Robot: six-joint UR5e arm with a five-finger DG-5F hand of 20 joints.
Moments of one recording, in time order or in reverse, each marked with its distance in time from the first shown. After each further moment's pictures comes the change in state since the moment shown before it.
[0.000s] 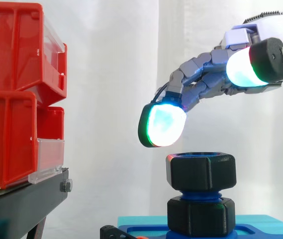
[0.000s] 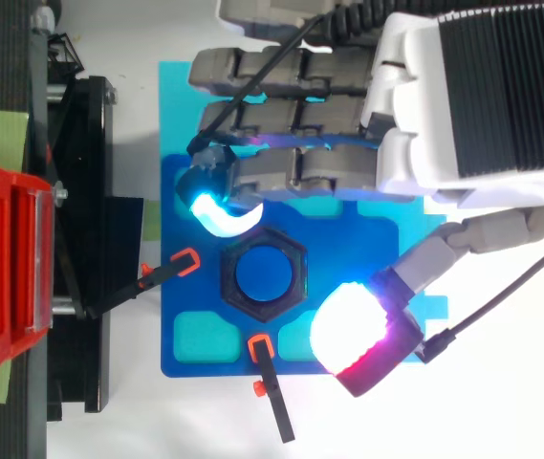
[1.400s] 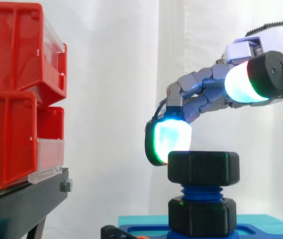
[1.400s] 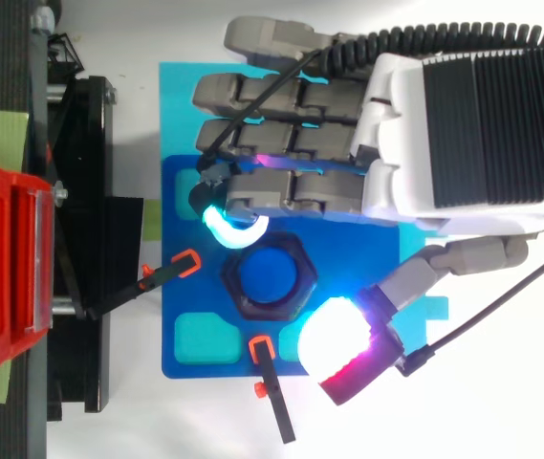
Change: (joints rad) arm 0.032 0.000 -0.040 0.011 0.067 0.009
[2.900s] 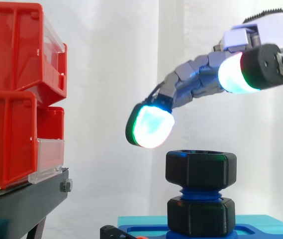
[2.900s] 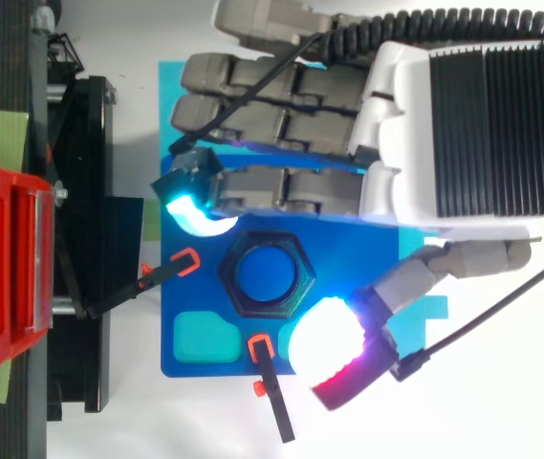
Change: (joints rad) arm 0.010 0.001 0.037 -0.016 0.021 -0.084
